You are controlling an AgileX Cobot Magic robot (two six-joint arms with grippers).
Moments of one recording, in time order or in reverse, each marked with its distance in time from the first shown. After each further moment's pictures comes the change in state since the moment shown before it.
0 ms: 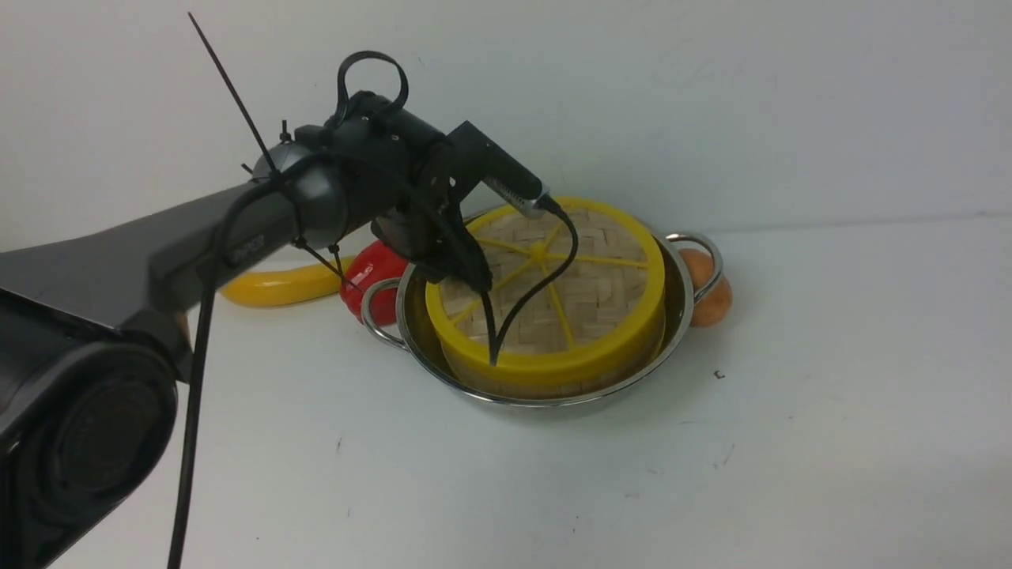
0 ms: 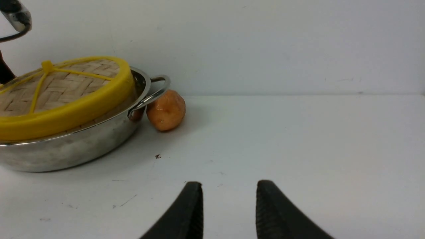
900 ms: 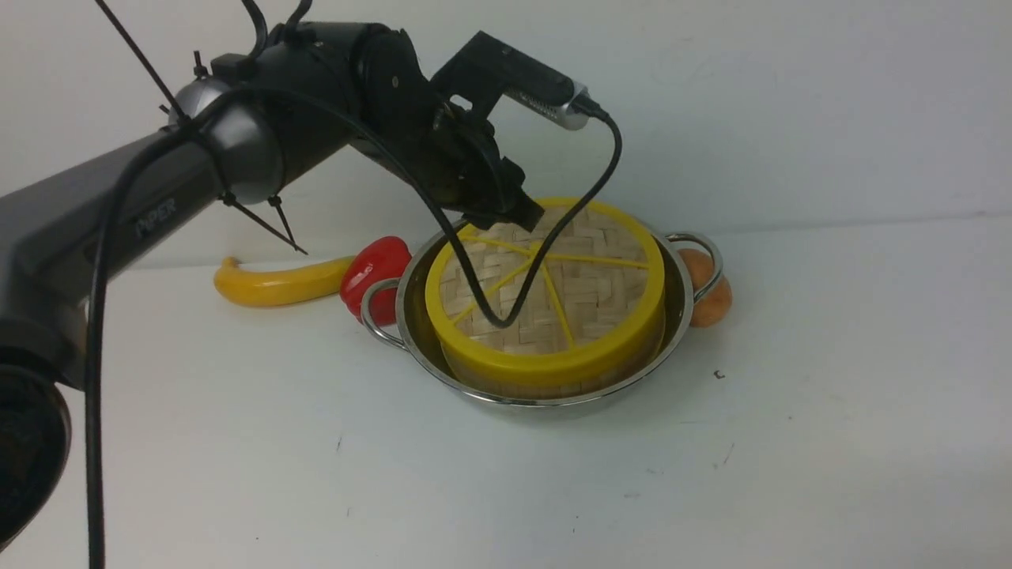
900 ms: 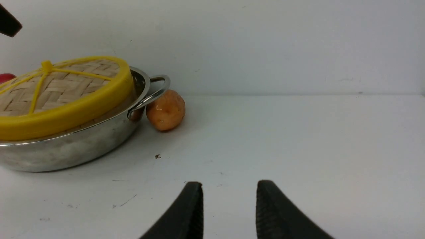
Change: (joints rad) right arm 0.000 0.000 0.000 0.000 0.000 0.000; left arm 0.000 -0.150 0.001 -0.462 -0.039 0.270
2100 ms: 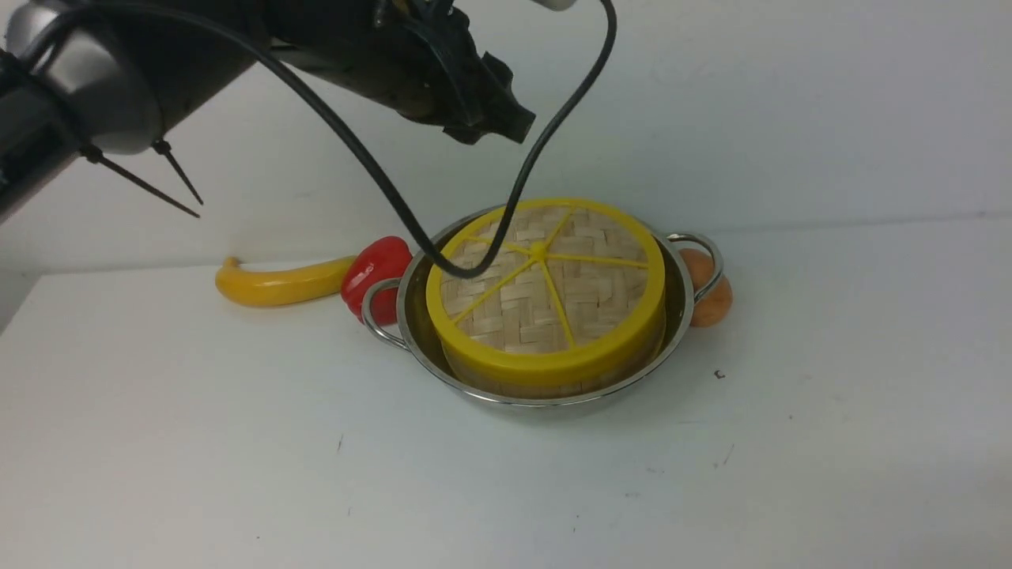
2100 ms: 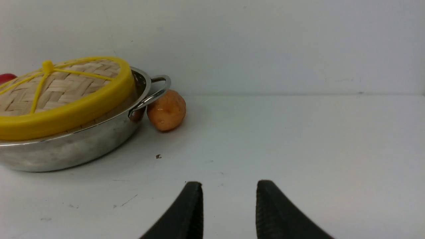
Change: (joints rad) right arm 0.000 0.000 0.000 0.000 0.000 0.000; left arm 0.000 -0.183 0.000 -0.053 0.006 0.012
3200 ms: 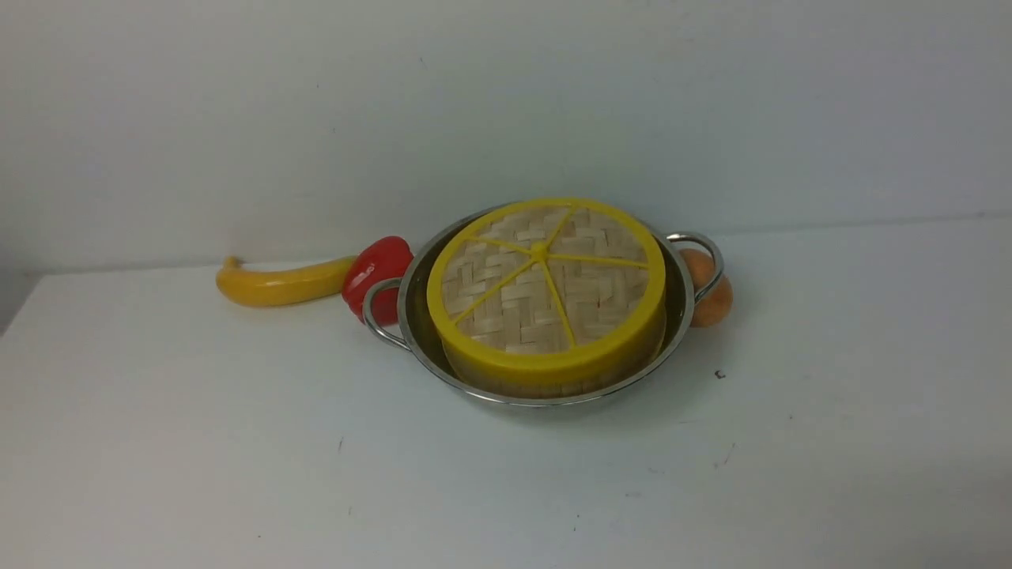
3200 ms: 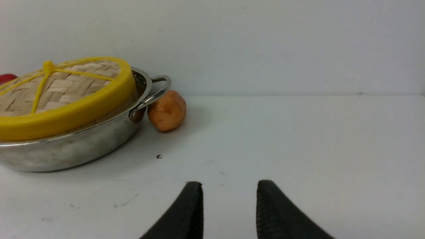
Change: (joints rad) right arm 0.000 0.000 0.000 0.000 0.000 0.000; left arm 0.094 -0.793 0.085 0.142 0.360 -0.284
